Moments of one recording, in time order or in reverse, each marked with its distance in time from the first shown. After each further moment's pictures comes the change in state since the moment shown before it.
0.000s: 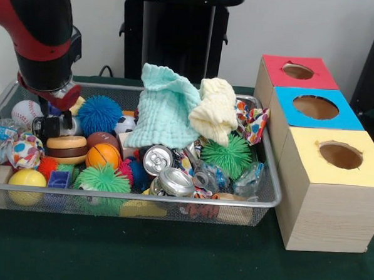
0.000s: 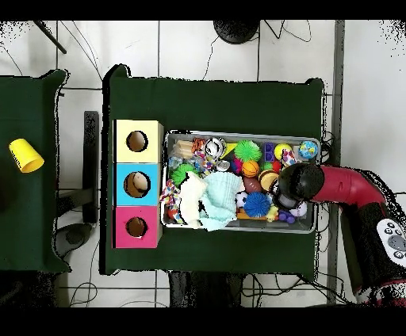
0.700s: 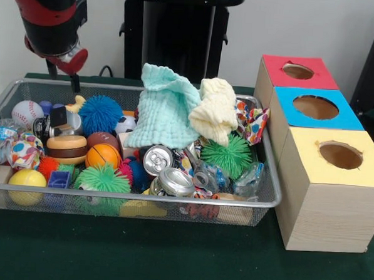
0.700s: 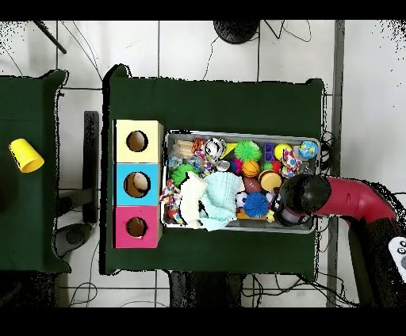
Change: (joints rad) arm -0.025 -0.128 -0.001 0.136 0.023 0.086 0.000
